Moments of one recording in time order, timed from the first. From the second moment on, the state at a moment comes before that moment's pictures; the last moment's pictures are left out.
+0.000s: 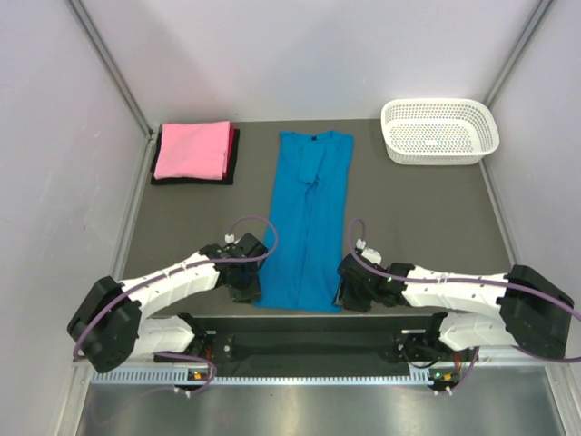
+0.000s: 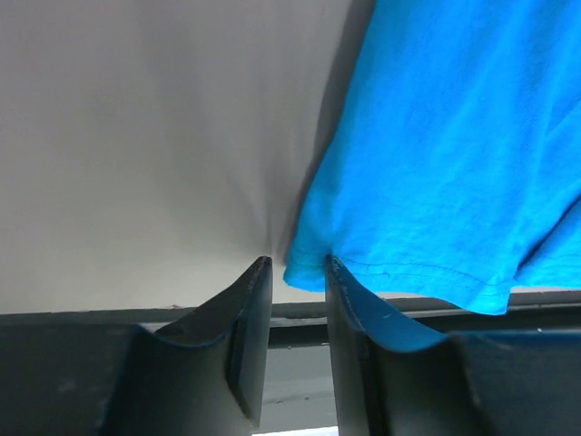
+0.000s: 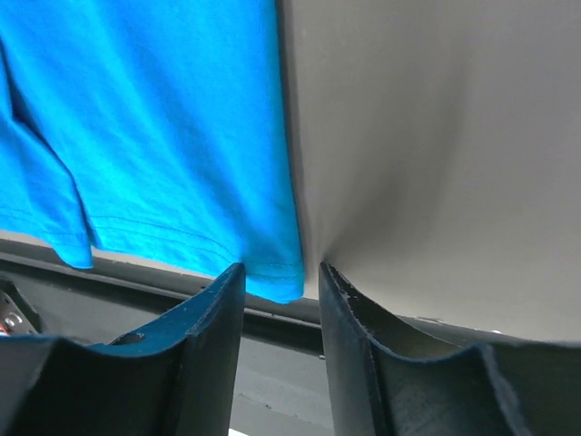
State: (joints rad) left arm -0.74 1.22 0.61 -0.71 -0.03 -0.90; right arm 1.05 1.22 0.52 -0.40 0.11 1.23
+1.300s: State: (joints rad) left arm -0.54 1.67 1.17 -0.69 0.00 -0.74; right arm 0.66 1.45 0.99 -0.49 0.11 0.69
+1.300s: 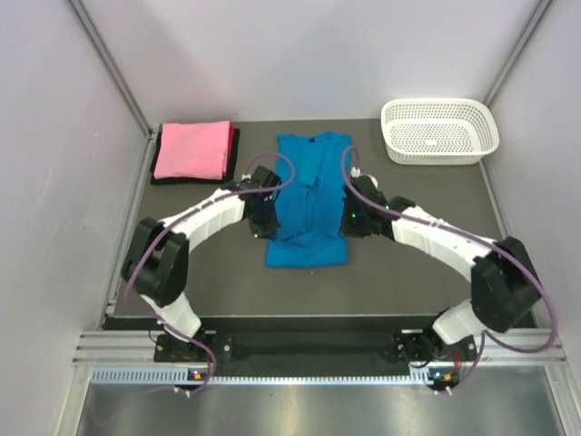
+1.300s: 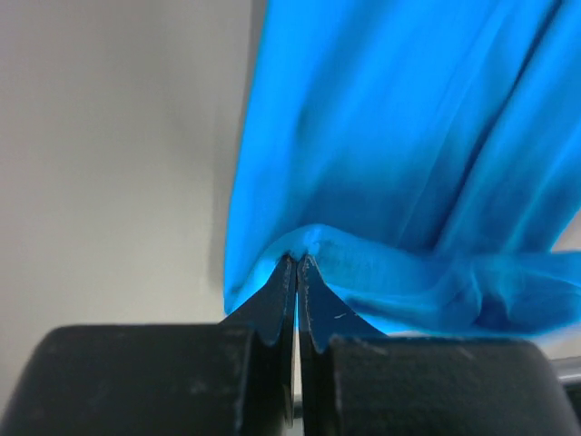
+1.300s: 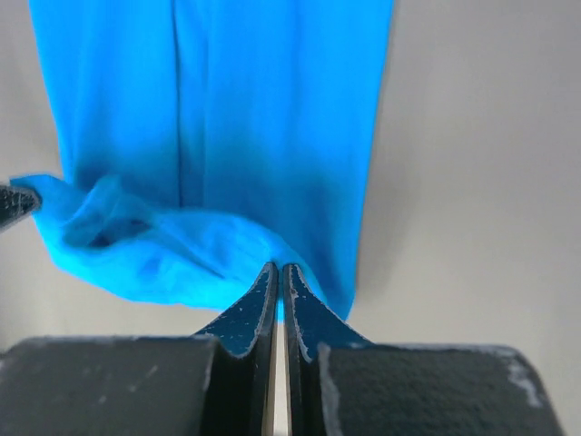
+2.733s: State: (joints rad) left arm -0.30 2.31 1.97 -0.64 0.19 -0.55; right arm 0.32 2.11 1.67 -0.50 -0.10 0.41
